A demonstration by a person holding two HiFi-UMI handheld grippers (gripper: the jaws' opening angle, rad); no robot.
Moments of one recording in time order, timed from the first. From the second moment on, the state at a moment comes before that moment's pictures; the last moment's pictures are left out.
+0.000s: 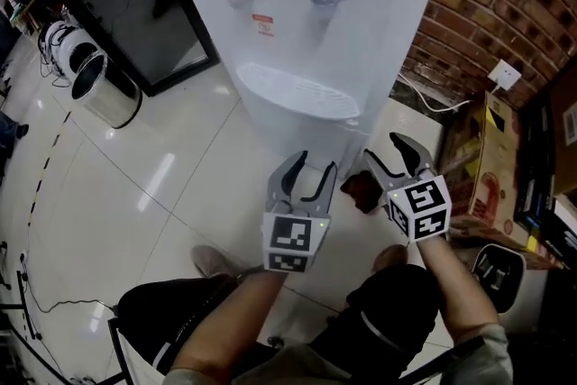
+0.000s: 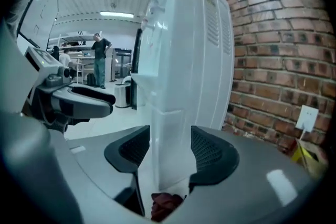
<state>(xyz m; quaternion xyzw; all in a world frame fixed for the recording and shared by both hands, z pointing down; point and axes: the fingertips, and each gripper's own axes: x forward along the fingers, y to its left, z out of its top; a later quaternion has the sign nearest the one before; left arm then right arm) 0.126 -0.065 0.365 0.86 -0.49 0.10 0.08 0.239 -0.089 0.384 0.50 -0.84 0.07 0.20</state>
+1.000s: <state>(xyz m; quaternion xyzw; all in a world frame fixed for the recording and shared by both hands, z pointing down) 0.121 -0.076 0.497 0.84 -0.48 0.19 0.16 0.278 -0.067 0.750 0.45 -0.72 0.29 0.44</state>
